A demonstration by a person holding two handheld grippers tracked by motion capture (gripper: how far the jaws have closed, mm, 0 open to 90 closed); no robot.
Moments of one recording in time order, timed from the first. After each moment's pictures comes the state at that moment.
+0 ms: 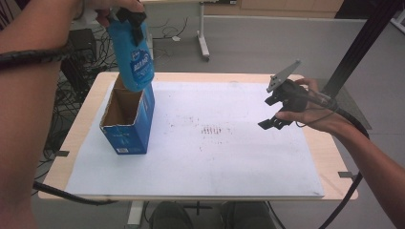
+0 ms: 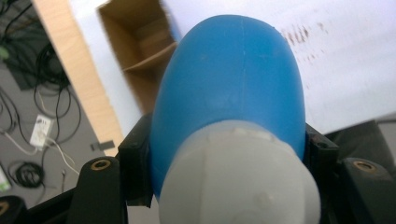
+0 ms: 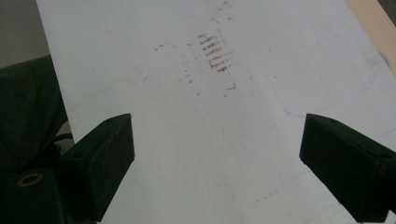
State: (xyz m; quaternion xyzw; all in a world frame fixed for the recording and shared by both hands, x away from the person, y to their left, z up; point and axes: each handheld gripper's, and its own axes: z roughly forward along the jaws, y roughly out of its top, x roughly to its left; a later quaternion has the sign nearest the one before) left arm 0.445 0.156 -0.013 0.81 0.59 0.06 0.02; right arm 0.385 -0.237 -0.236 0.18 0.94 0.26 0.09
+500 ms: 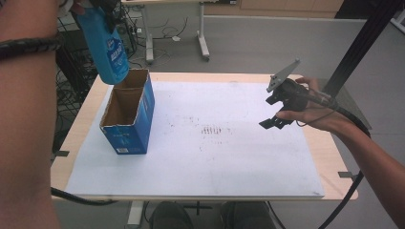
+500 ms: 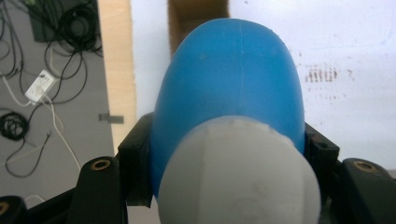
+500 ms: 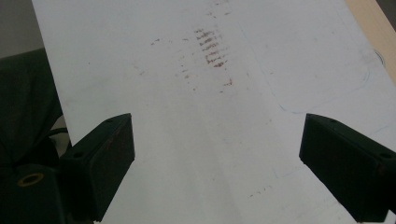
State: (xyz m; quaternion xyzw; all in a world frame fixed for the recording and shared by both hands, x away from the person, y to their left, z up) left arm 0.445 0.202 0.002 0.72 0.69 0.08 0.03; right arm 0.386 -0.237 -0.234 0.18 0.95 0.25 0.09
